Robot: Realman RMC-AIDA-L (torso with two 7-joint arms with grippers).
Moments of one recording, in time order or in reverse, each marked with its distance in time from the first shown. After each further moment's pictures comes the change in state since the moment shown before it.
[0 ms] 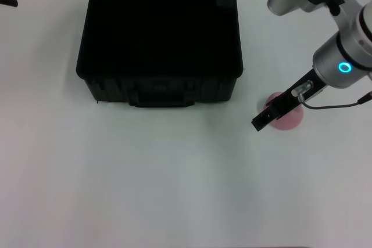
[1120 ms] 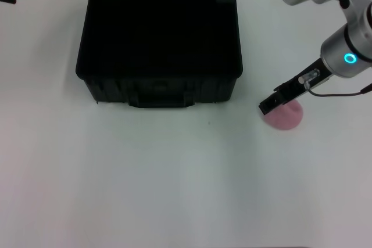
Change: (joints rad) left arm 0.002 -0.001 -0.004 0.012 0.002 0.001 0.001; right arm 0.017 -0.025 0.040 0.113 -0.003 -0.125 -0.045
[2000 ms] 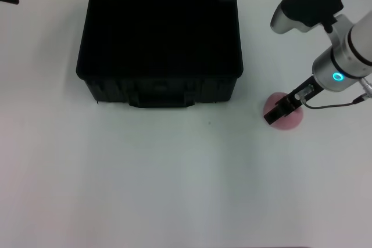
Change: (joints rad) left arm -0.006 -0.001 0.009 0.000 0.000 -0.004 0.002; right arm 0.071 0.022 -0.015 0.289 -0.058 -0.213 -0.126
